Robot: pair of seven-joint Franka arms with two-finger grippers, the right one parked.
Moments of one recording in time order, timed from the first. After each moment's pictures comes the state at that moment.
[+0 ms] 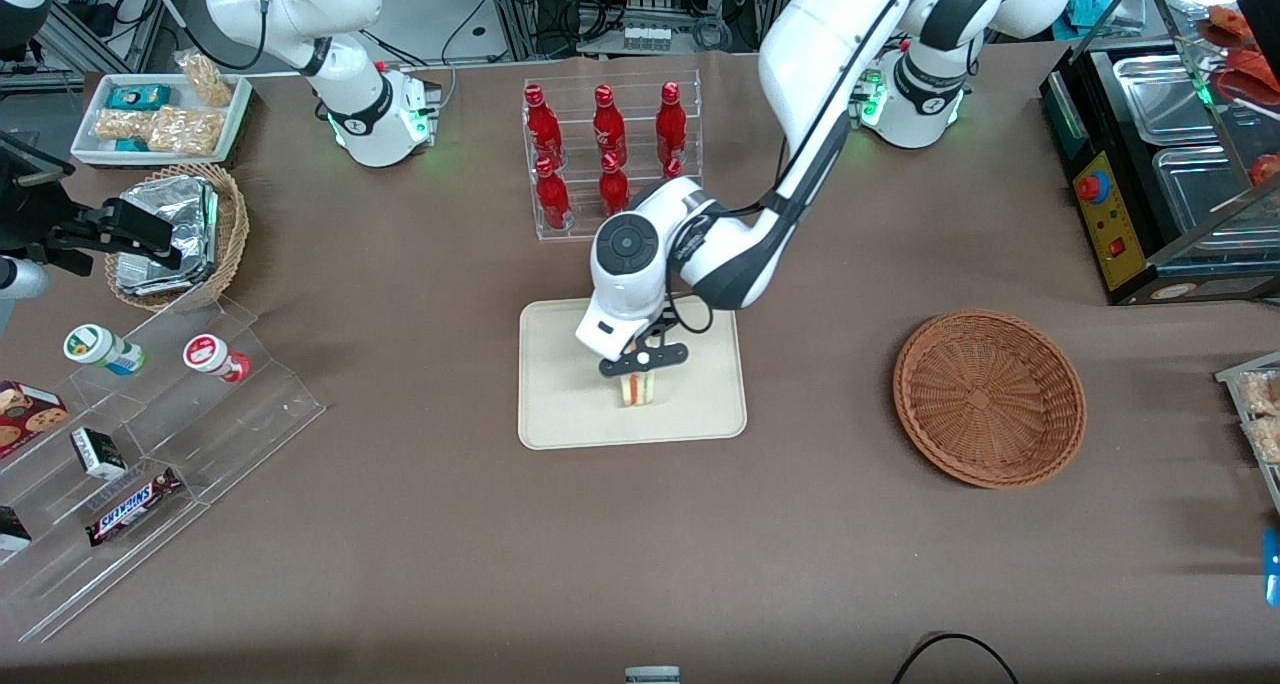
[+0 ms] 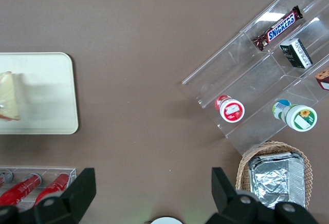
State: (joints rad) arm -0.80 0.79 -0.04 -1.36 -0.04 2.15 -1.00
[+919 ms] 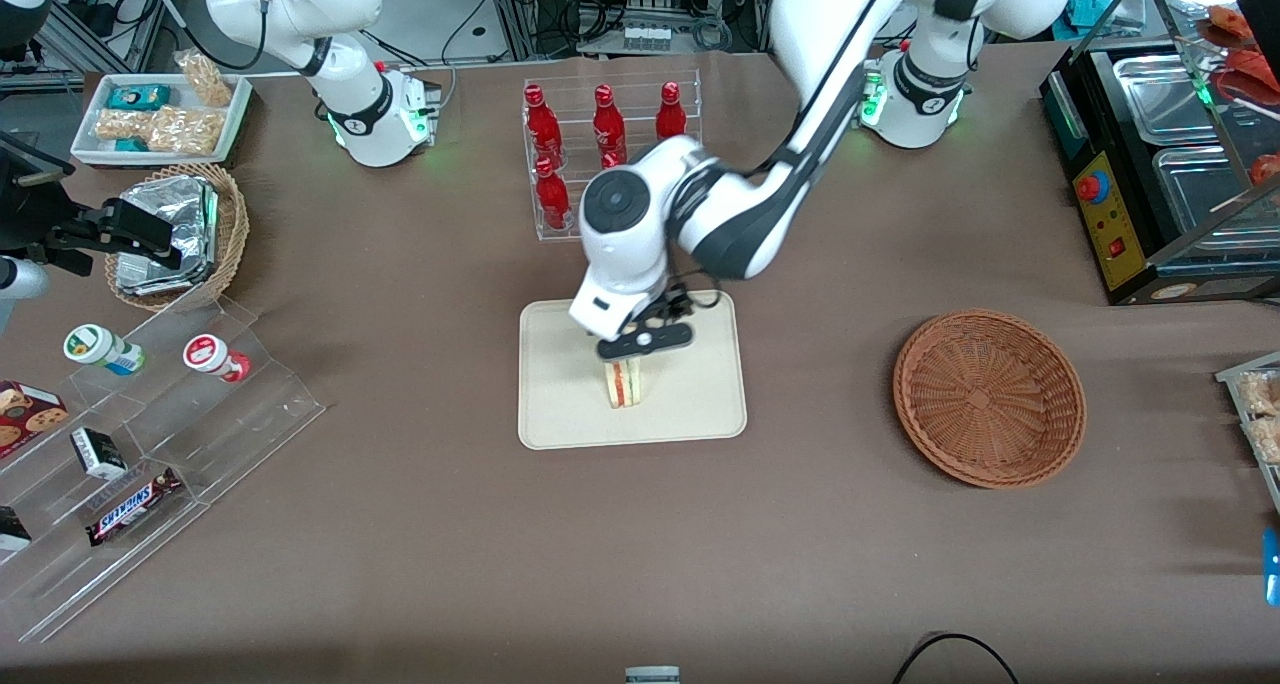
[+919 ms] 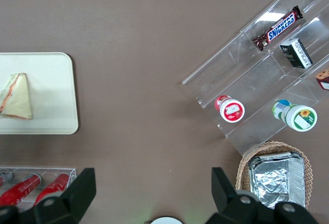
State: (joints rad) arm -0.82 0.59 0.04 -1.39 0.02 1.91 -1.02
